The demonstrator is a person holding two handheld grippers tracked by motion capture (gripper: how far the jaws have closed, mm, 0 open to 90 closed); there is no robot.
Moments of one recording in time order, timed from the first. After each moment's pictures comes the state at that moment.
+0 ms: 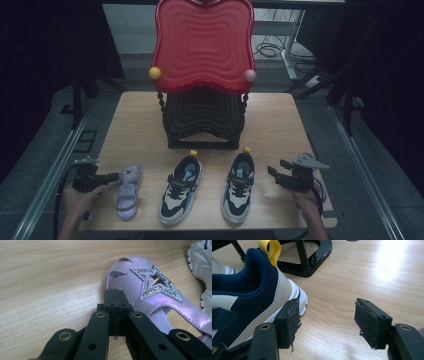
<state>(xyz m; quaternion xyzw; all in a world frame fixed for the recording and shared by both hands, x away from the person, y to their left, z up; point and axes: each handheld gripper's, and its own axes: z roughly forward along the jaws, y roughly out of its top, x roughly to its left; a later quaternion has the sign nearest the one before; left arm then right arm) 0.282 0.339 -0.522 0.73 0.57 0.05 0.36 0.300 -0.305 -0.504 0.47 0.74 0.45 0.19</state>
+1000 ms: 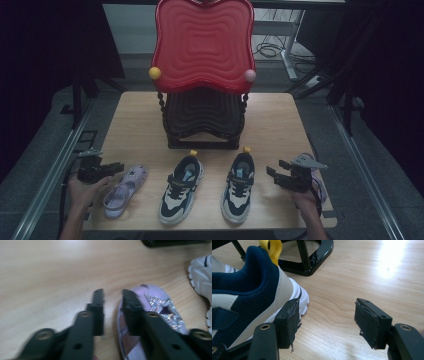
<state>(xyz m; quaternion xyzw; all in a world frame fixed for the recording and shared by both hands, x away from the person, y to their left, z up) 0.300 0.330 -0.509 0.73 0.55 0.11 0.38 0.301 -0.302 -0.506 0.47 0.74 0.45 0.19</state>
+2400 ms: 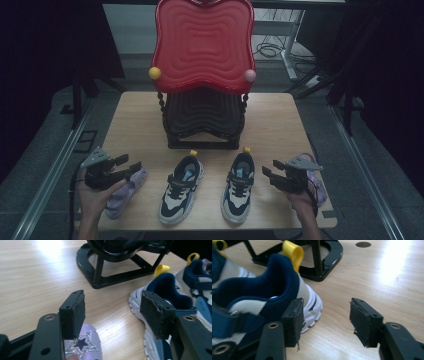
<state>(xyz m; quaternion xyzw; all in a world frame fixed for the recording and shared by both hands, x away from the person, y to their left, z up) 0.259 0.269 -0.453 0.73 0.47 0.16 0.47 0.291 -0.285 -0.495 0.44 0.74 0.46 0.20</state>
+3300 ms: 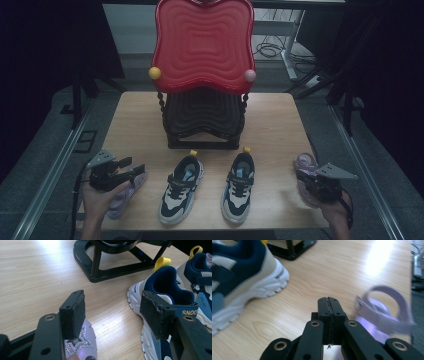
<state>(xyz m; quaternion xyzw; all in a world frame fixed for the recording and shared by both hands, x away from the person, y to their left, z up) 0.260 0.259 -0.458 0.74 0.48 0.15 0.45 0.263 -0.360 -0.478 0.44 0.77 0.40 0.24</state>
